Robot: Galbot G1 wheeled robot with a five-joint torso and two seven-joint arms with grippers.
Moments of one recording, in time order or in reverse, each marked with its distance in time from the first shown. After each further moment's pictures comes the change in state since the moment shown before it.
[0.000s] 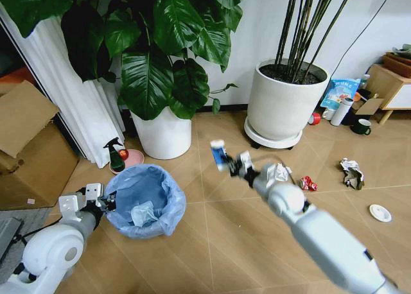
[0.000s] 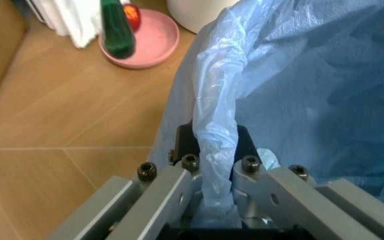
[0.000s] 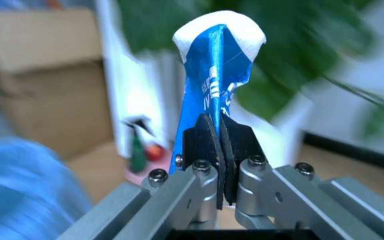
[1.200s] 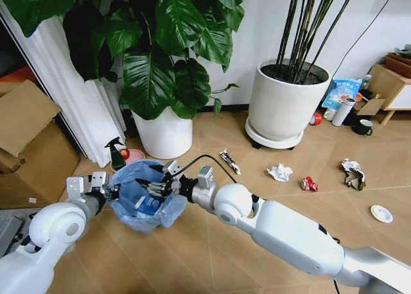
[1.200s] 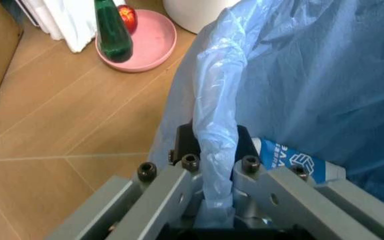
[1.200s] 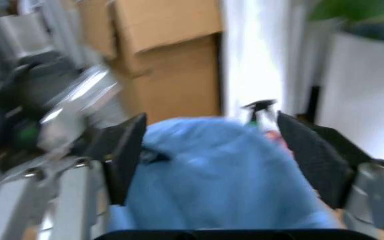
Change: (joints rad) left arm -0.096 0.062 0.042 0.031 -0.078 0.047 -0.035; right arm 0.106 0.137 -0.333 0.049 0.065 -0.068 0.134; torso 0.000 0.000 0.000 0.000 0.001
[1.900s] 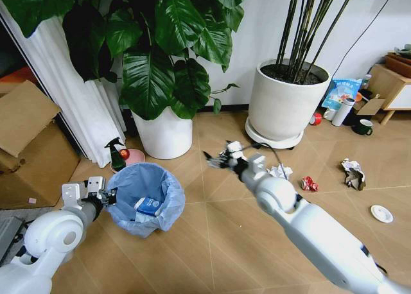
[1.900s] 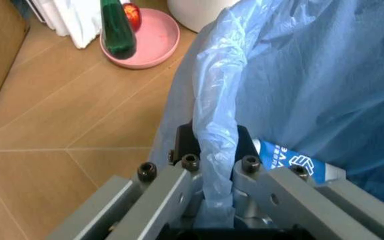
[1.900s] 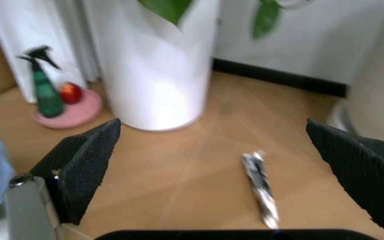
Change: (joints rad) left arm 0.071 -0.057 -0.047 -0.042 0.059 -0.005 0.011; right arm -0.373 -0.139 0.502 -0.017 -0.230 -0.047 0.075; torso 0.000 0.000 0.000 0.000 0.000
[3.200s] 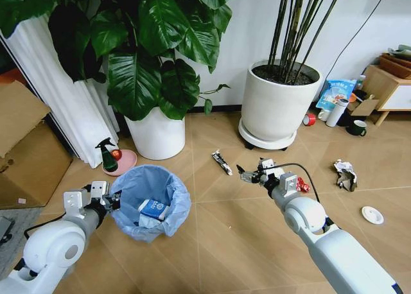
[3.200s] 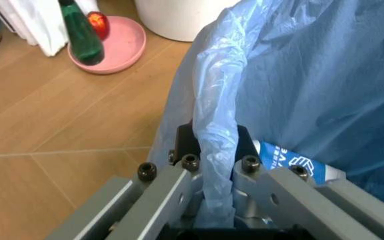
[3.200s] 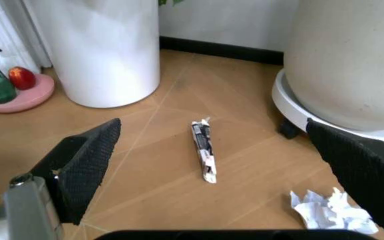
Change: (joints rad) left arm 0.071 -0.008 -0.015 -0.068 0.050 -0.024 0.019; right arm -0.129 0.017 0.144 -0.010 -0.033 0.022 -0.044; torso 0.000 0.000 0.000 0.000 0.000
